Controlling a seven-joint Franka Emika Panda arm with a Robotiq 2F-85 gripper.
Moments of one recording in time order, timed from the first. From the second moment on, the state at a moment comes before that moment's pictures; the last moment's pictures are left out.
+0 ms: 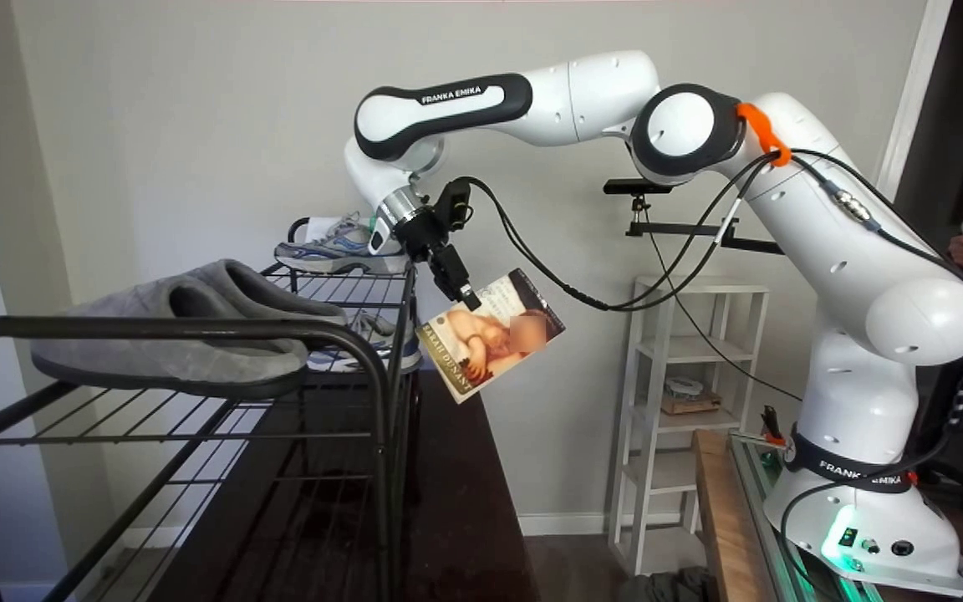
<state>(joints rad) -0.08 0.70 0.12 -1.08 0.07 1.03 -0.58</state>
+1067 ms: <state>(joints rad) -0.22 0.50 0.11 -1.52 0.45 1.49 -0.56</state>
